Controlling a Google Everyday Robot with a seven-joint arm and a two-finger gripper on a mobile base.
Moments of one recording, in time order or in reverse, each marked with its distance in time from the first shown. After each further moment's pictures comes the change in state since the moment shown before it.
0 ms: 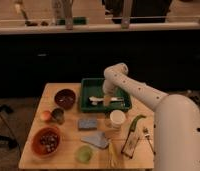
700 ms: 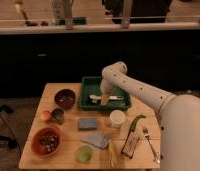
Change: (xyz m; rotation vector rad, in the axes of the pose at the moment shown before) arm -0.026 0.013 -0.024 0.027 -0.028 -0.071
